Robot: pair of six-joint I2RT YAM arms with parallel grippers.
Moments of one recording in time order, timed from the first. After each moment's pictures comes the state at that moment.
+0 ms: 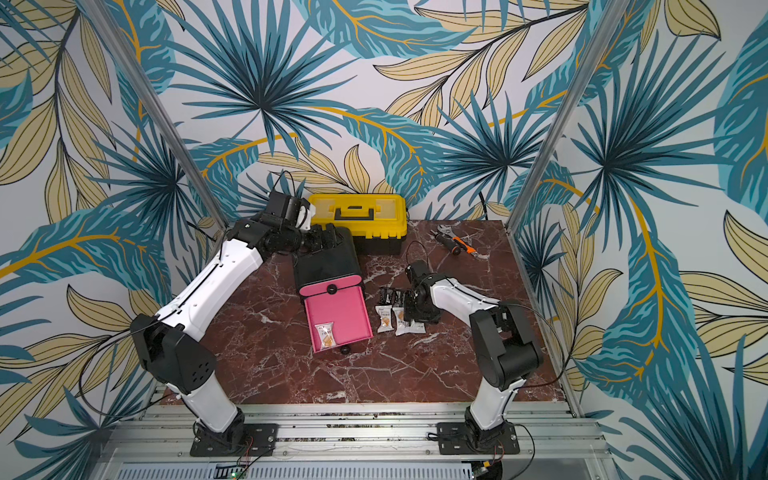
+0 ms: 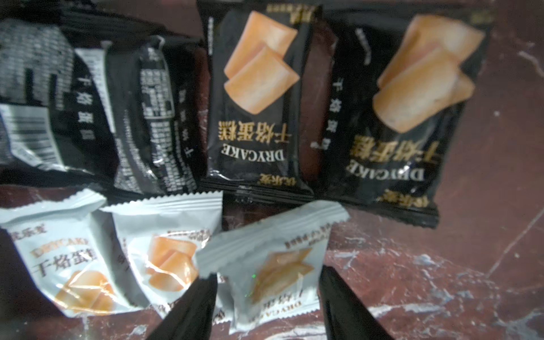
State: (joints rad) left arm -0.34 1.73 1.77 -0.84 0.29 -0.61; right arm 0.36 1.75 1.12 -0.71 0.01 0.46
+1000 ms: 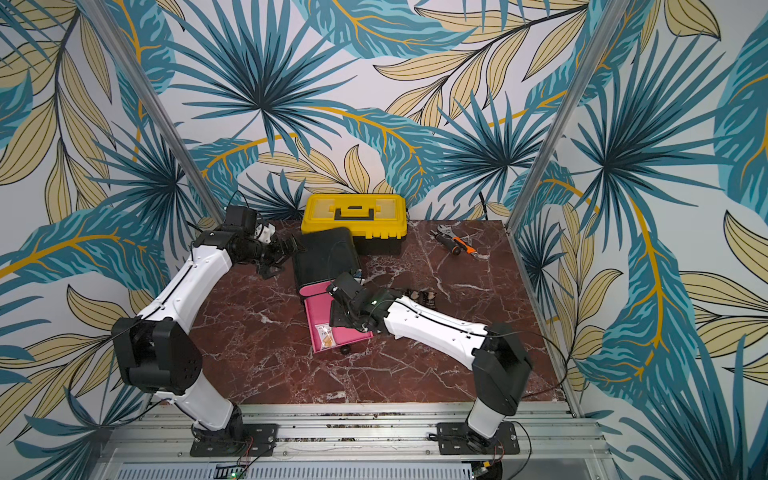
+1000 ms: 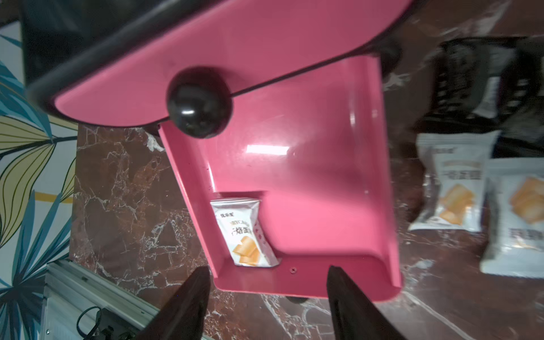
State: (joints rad) left arm -0.06 1.68 1.55 -0.85 0.50 -0.65; right arm 0.93 1.73 1.39 -0.62 0.13 0.87
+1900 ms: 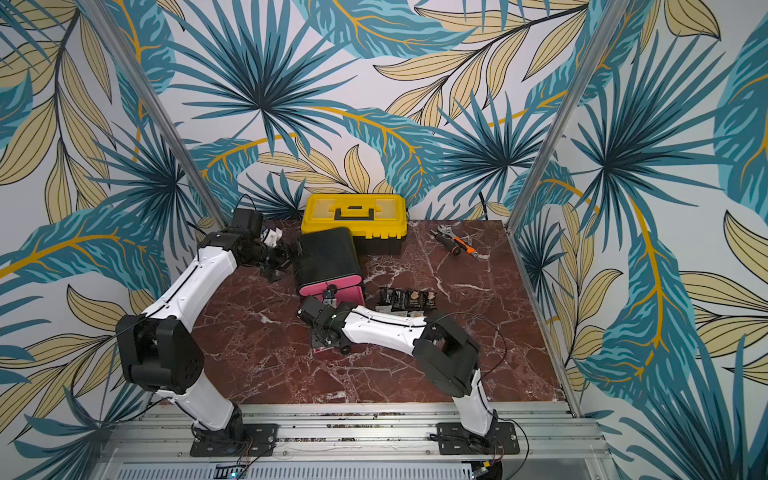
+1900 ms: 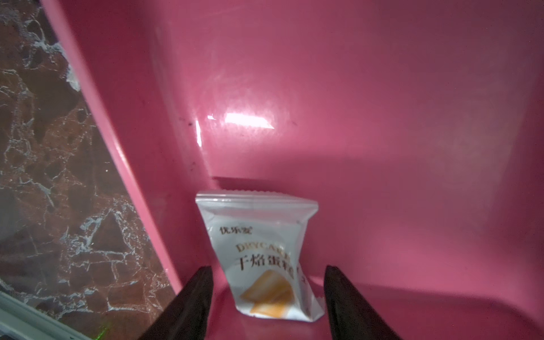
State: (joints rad) left arm -0.10 1.69 1.54 -0.86 0.54 -0.64; right arm 1.04 2.01 1.52 -0.66 0.18 0.87
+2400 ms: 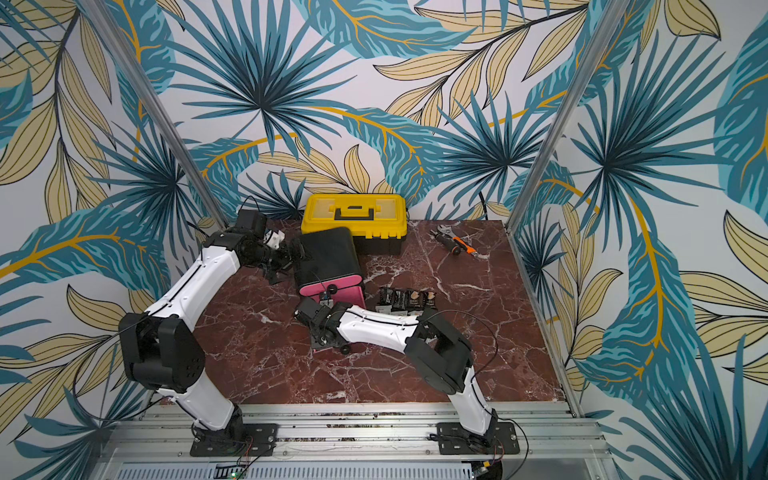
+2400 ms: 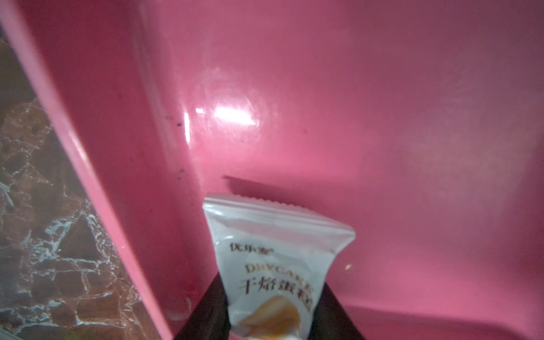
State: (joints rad) left arm -0.12 1.70 1.54 -0.89 0.50 -0.64; right arm 1.04 2.05 1.56 -0.68 0.20 0.80
